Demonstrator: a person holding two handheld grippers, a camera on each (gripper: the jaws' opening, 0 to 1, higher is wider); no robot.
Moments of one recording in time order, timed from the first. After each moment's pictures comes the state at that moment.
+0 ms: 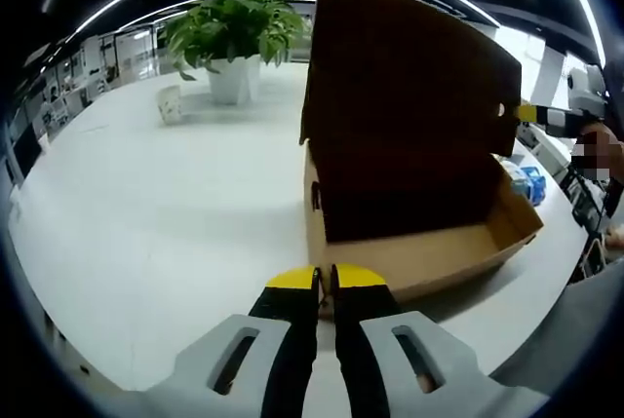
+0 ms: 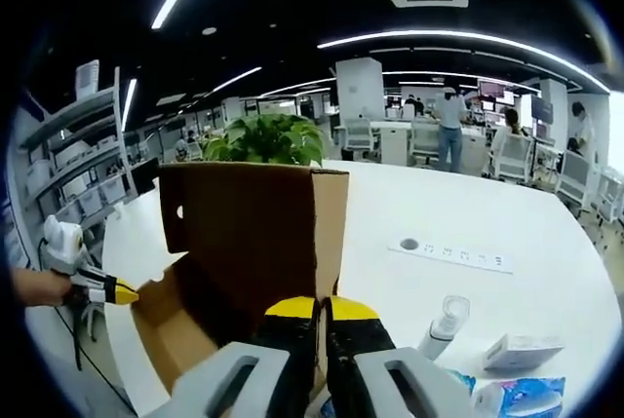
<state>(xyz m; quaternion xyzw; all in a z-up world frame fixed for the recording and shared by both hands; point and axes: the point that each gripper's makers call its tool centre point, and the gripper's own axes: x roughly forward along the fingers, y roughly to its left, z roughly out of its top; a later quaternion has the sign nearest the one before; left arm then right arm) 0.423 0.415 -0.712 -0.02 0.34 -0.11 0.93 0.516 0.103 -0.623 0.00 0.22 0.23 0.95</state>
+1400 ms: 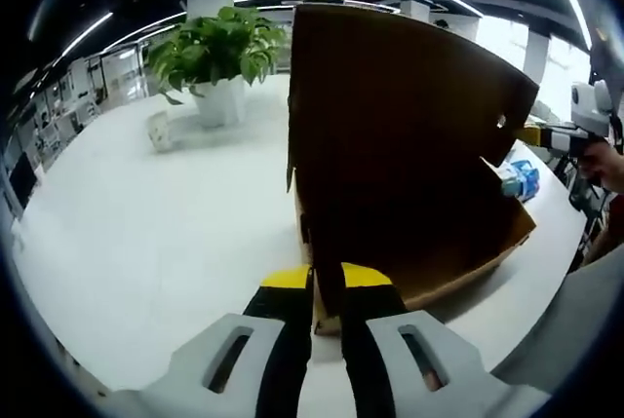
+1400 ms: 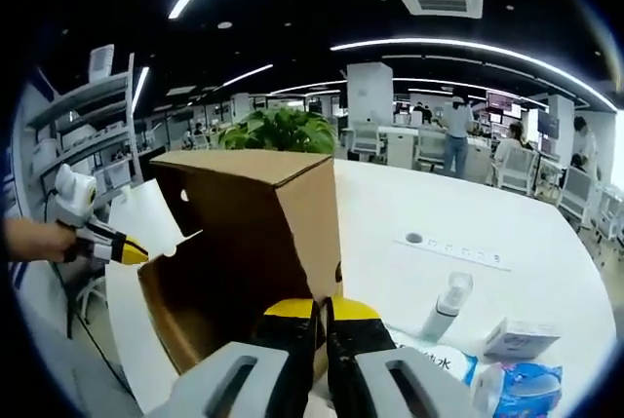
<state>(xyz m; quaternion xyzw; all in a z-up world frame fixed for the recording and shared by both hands) 0.436 0.408 -0.683 0.01 0.32 -0.14 0.94 0.480 0.109 -0.634 -0.03 0.21 0.24 0.95</state>
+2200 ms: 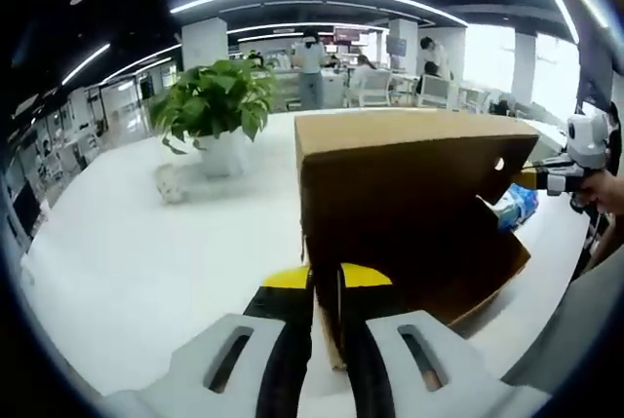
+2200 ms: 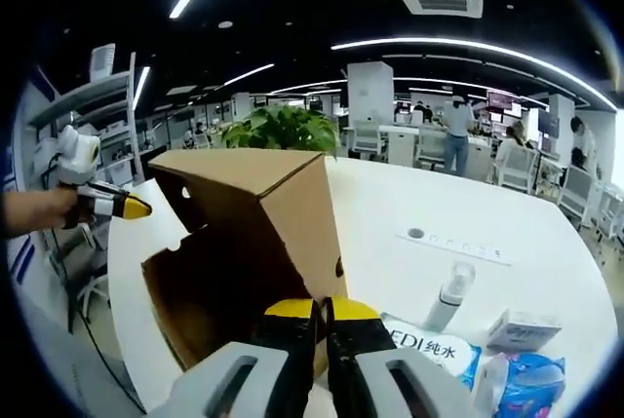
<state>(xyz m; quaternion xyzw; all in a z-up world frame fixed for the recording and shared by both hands) 0.464 0.411 -0.621 0.04 0.25 -0.15 0.96 0.470 0.110 -0.639 -0.03 0.22 0.24 0.95</state>
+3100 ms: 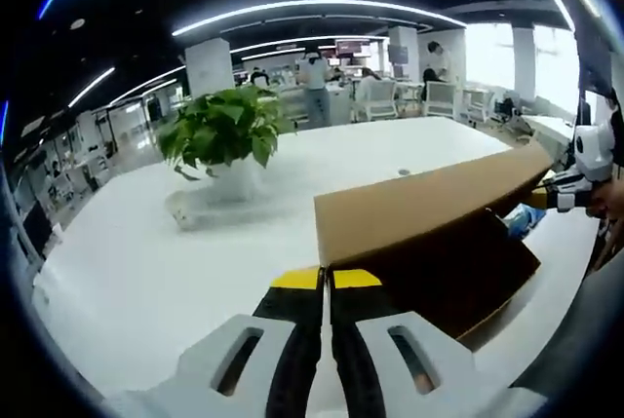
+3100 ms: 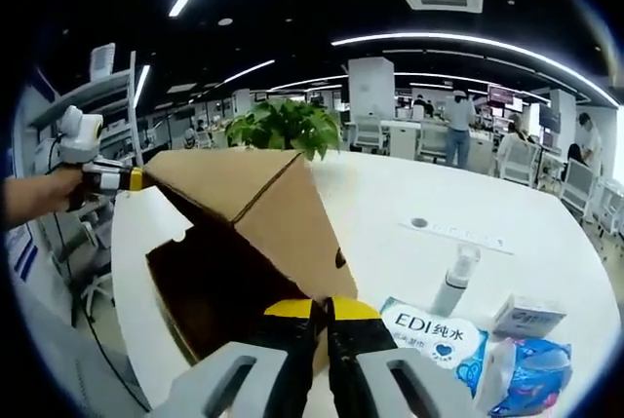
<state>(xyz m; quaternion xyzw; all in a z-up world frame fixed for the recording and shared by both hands) 0.469 0.416 -0.601 0.07 0.22 -0.13 0.96 0.455 0.111 -0.651 -0.02 0.23 0.24 0.94</state>
